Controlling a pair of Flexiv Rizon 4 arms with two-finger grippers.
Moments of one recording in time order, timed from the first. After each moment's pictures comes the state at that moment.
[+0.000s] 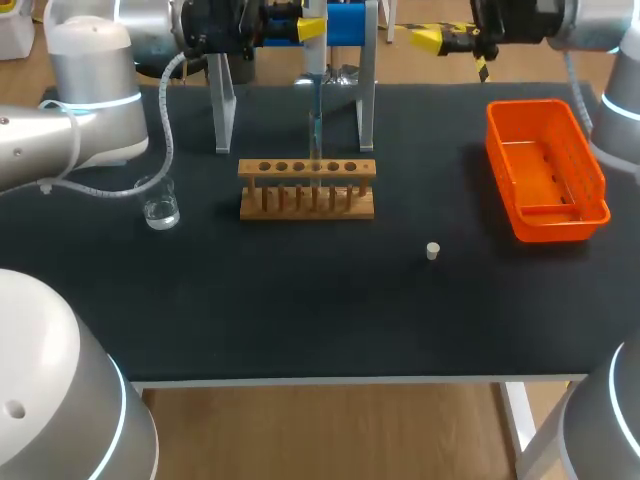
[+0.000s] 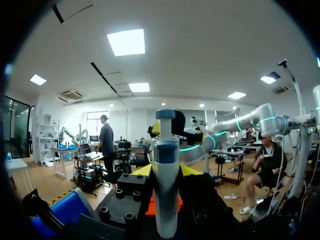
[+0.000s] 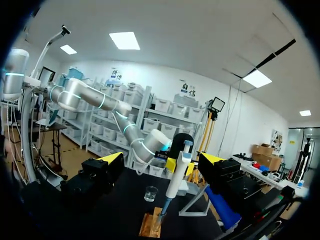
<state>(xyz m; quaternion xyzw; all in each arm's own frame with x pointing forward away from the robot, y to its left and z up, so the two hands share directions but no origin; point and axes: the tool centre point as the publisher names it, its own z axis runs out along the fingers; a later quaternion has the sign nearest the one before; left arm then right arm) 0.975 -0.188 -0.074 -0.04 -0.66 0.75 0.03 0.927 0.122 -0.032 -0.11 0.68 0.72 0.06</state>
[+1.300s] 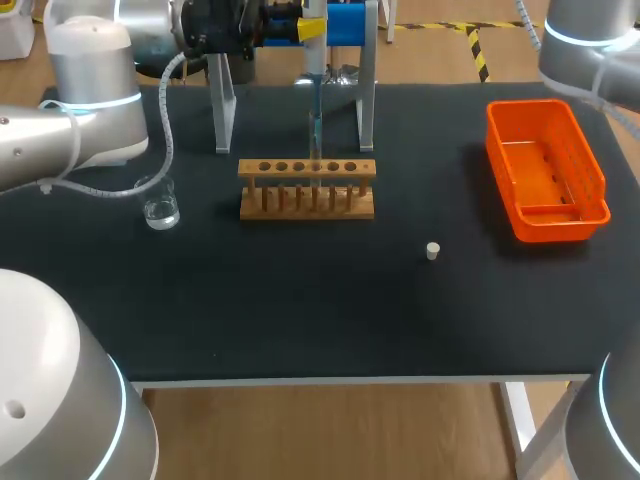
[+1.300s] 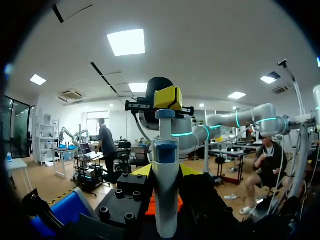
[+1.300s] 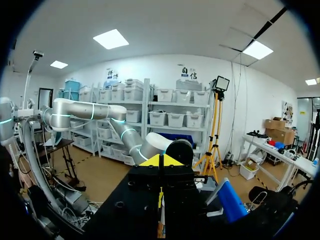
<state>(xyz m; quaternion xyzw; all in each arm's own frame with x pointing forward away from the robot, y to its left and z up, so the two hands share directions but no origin) 0.975 -0.188 -0.074 -0.04 -0.66 0.75 0.03 0.958 0.207 0.012 -0.07 0.73 0.68 -0.03</state>
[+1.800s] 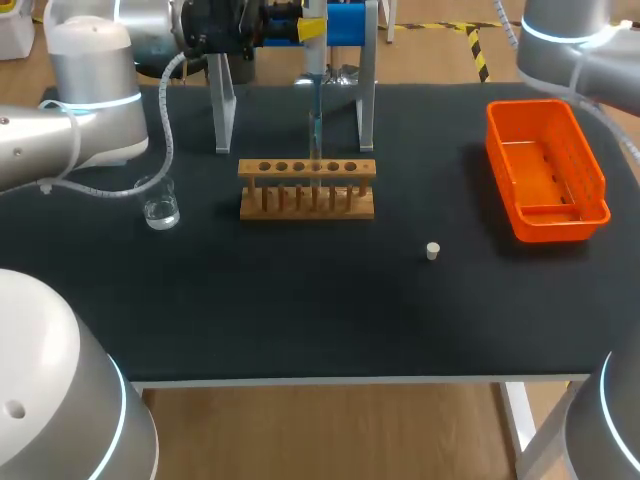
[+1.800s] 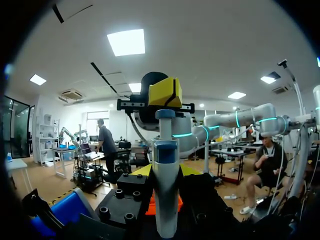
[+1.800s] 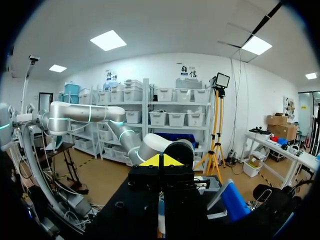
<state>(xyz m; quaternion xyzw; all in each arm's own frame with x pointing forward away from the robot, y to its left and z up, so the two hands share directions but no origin) 0.975 -0.189 -0.074 -0.04 -0.66 0.75 0.03 0.966 0.232 0.009 -0.06 0.73 0.68 -0.05</state>
